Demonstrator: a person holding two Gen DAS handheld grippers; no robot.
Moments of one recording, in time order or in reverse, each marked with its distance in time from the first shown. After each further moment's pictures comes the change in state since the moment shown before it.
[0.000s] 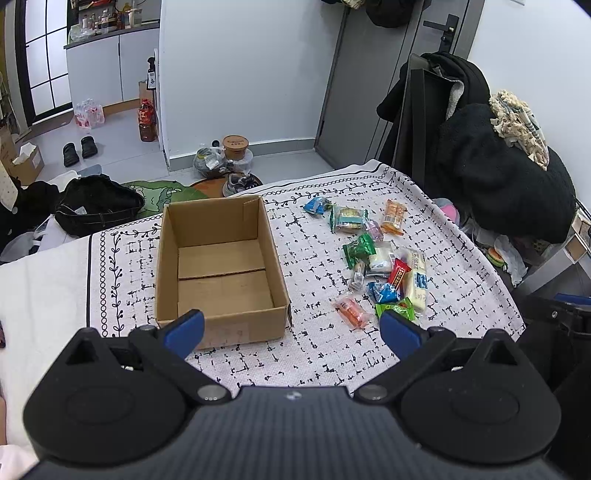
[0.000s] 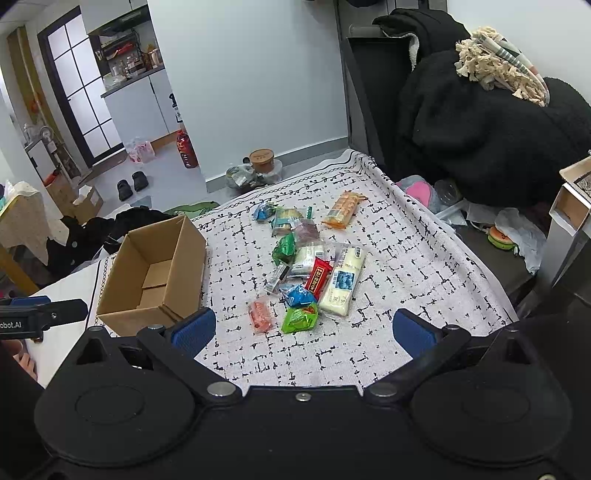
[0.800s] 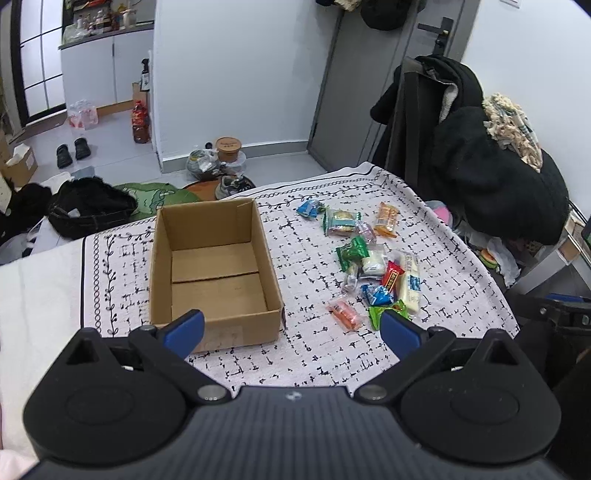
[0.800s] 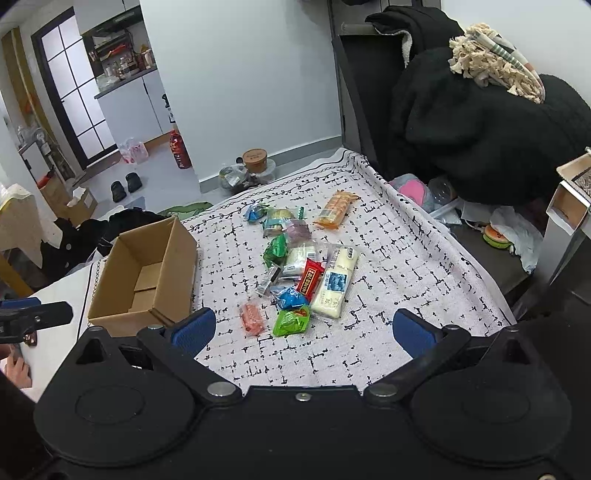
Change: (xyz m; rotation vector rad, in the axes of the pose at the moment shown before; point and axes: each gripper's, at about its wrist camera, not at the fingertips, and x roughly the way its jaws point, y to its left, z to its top) left arm -0.001 -0.001 0.003 0.016 -0.012 -0.033; right arm 0.009 -0.005 0.000 0.010 0.001 -0.018
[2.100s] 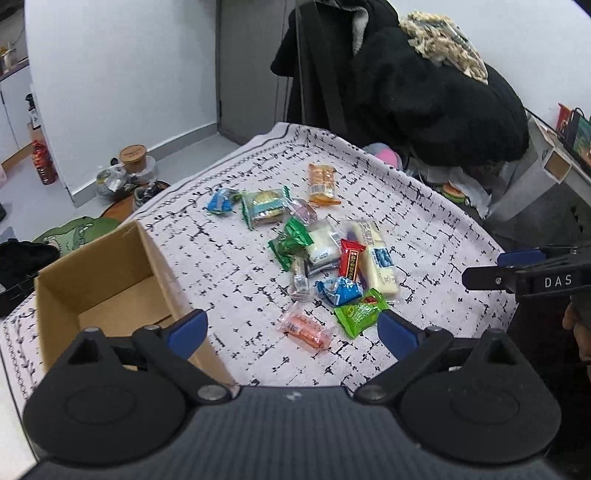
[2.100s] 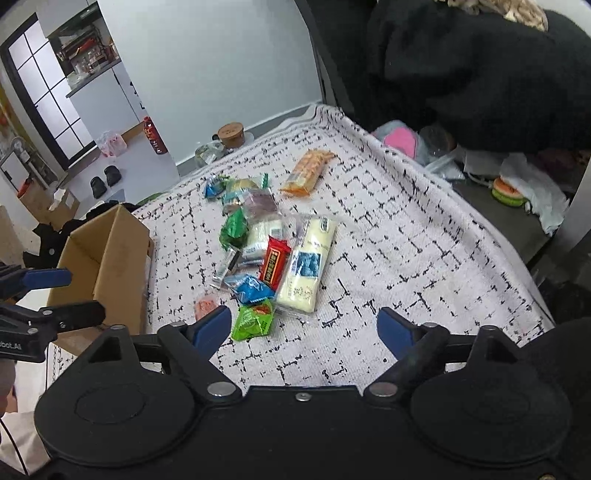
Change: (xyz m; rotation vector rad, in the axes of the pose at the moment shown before) left arm 0.125 -0.044 0.022 0.301 0.091 -0.183; right arm 0.090 -0.050 -0.007 0.097 0.100 0.002
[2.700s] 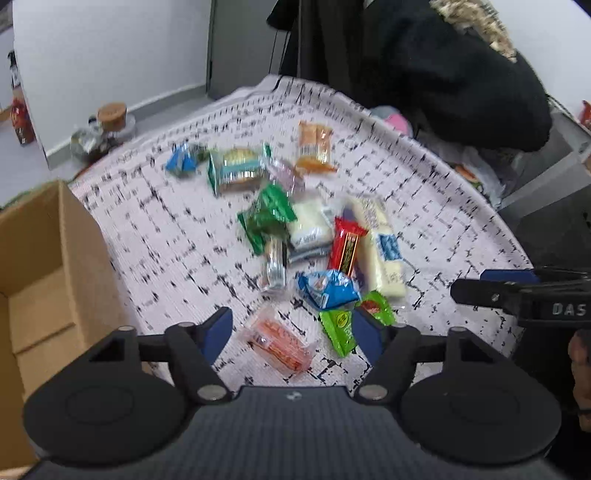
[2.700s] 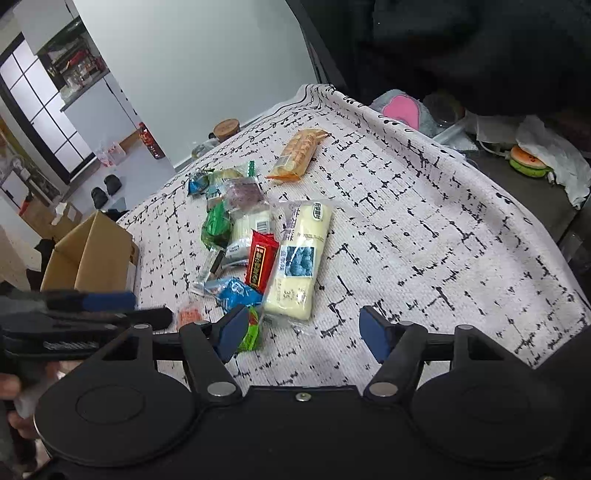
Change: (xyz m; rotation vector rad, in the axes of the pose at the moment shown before) left arm 0.097 -0.008 0.004 -0.083 0.105 -0.055; right arm 0.051 -0.020 -0.003 0.072 0.011 0.047
